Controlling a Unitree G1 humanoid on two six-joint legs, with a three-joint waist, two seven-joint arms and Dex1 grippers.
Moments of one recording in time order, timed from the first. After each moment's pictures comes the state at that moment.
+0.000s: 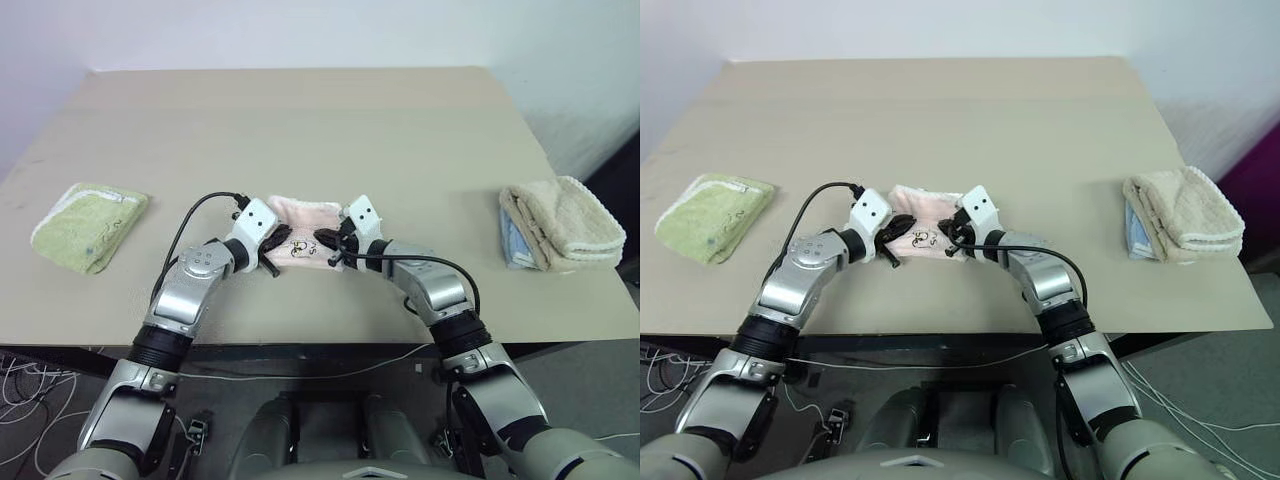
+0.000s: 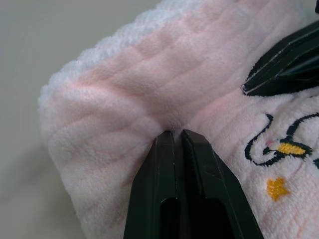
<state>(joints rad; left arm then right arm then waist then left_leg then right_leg) -0.48 0.44 -0.19 0.18 -0.08 0.24 -0.59 -0.60 -0.18 0.20 0.33 0.18 0.37 0.63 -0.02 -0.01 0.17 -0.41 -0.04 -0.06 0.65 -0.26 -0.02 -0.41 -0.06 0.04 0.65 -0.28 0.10</state>
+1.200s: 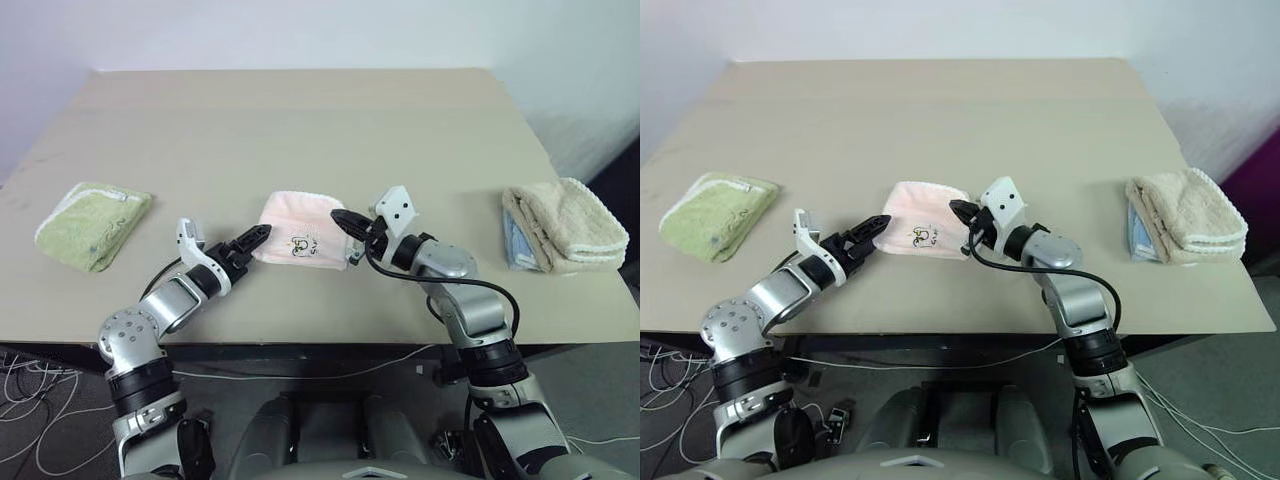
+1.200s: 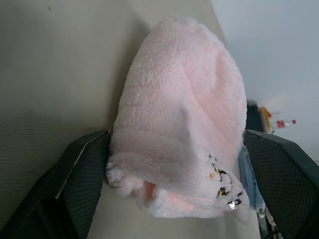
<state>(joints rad) -0.37 0.13 0.54 -0.04 -1.15 1.16 0.00 -0.46 -0.26 0.13 -0.06 0.18 0.32 0.61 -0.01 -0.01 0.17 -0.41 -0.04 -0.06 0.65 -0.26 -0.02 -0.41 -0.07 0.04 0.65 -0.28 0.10</state>
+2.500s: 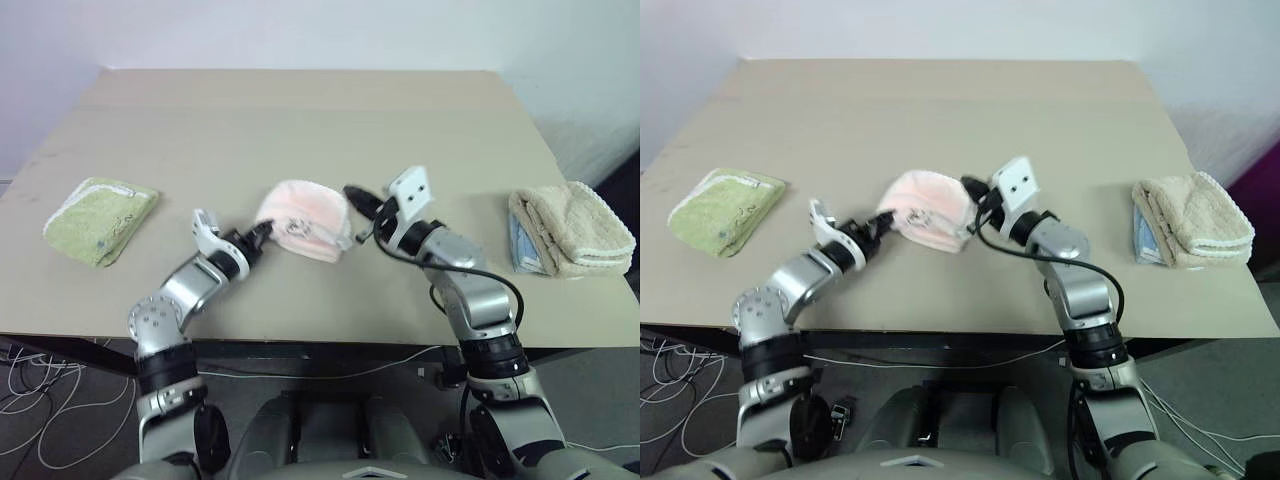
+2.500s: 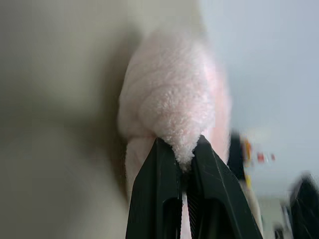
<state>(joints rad) -0.56 0.12 0.53 0.13 -1.21 0.85 0.10 -0.56 -0.24 0.01 -0.02 0.18 0.26 0.46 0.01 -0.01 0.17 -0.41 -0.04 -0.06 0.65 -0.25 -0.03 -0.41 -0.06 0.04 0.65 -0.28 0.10</state>
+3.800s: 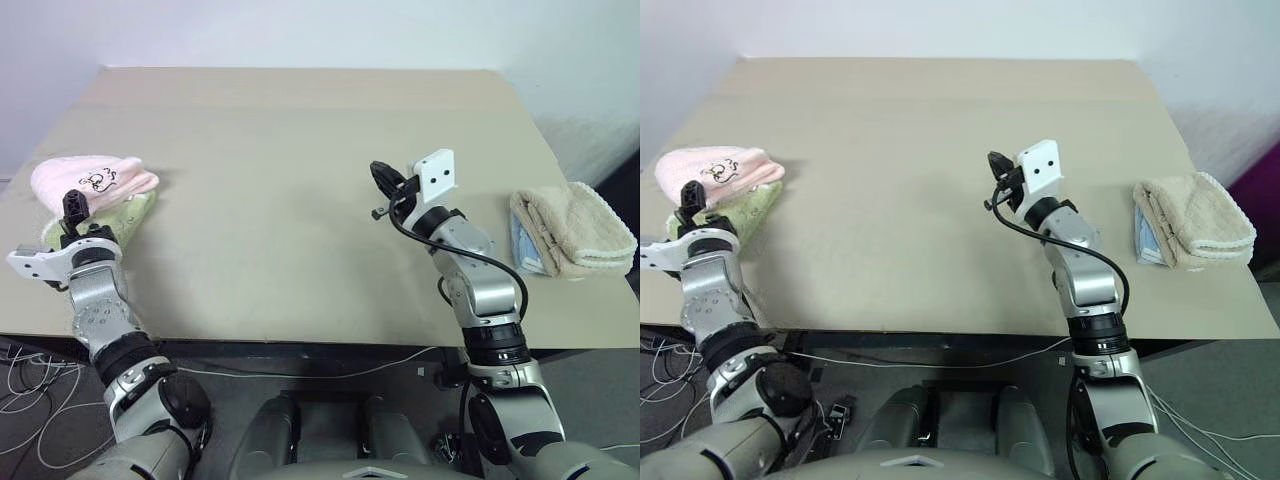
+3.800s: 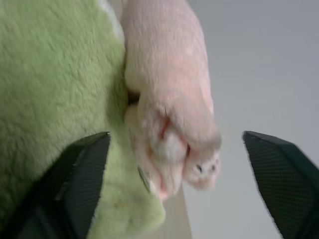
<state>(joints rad) -0.52 0.17 0.87 0.27 -1.19 0.31 0.04 -0.54 -0.24 0.00 0.04 0.17 0.21 0.42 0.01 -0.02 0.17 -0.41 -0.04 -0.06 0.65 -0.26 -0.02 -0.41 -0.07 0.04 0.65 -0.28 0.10</state>
